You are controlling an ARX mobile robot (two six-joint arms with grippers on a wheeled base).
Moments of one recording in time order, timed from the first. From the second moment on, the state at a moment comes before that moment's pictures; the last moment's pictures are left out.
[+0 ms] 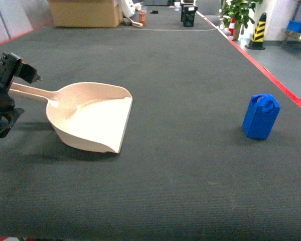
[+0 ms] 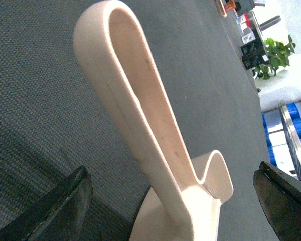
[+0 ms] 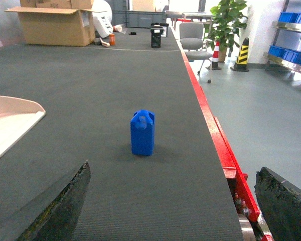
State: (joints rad) left arm 0.11 2.14 1.03 0.85 0.09 -0.94; right arm 0.00 0.00 0.01 0.00 0.00 0.00
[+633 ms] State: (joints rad) left arm 0.16 2.37 1.32 0.96 0.16 -1.13; right arm 0.00 0.00 0.01 0.00 0.00 0.00
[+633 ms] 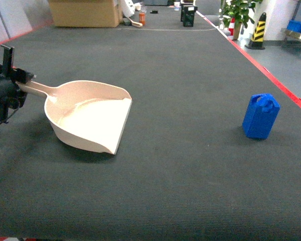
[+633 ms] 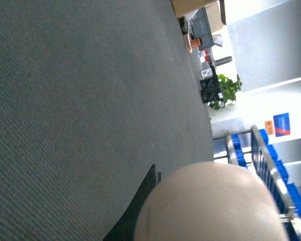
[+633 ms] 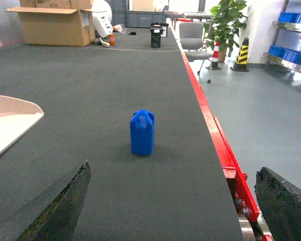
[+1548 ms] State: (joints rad) left arm -0.10 2.00 0.87 1.28 0.30 -1.41; right arm 0.00 0.00 0.01 0.00 0.00 0.00
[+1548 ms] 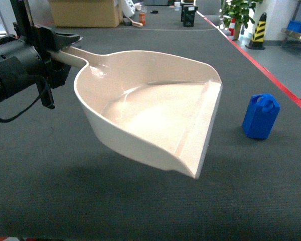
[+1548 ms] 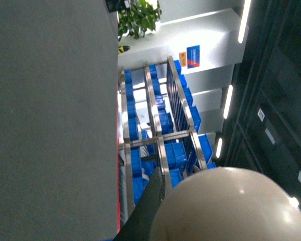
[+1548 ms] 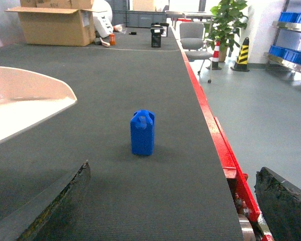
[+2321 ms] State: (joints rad) left arm -0.12 1.96 0.86 1.28 0.32 -1.41; right arm -0.28 0.78 0.15 0.34 -0.05 -0.06
